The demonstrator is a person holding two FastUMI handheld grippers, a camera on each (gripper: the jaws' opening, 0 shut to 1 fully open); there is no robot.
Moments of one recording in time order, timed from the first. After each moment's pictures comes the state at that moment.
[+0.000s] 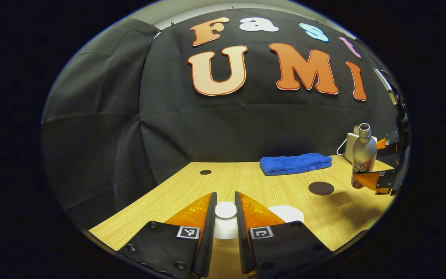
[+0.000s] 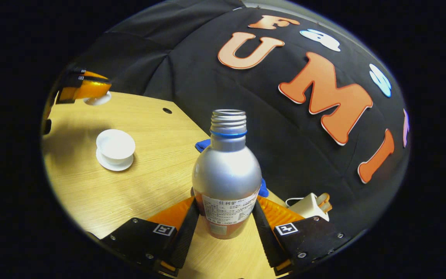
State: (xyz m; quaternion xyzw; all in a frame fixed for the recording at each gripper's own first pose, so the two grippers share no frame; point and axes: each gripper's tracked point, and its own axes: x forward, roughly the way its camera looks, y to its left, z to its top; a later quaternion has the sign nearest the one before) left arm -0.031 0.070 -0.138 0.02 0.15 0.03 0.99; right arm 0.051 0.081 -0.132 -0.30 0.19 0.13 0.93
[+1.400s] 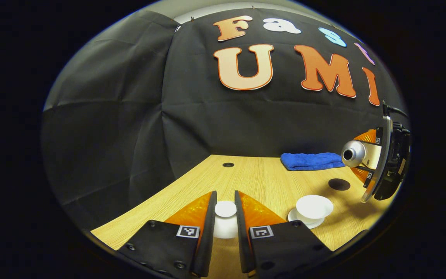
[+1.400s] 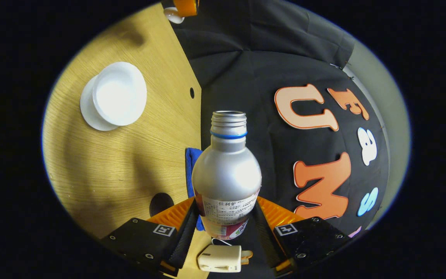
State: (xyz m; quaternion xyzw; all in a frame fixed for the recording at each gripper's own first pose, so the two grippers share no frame) left arm -0.053 0.142 -0.155 -0.01 0.17 0.08 0.98; right arm 0.101 0.150 -0.112 -0.63 0.01 0.12 0.77
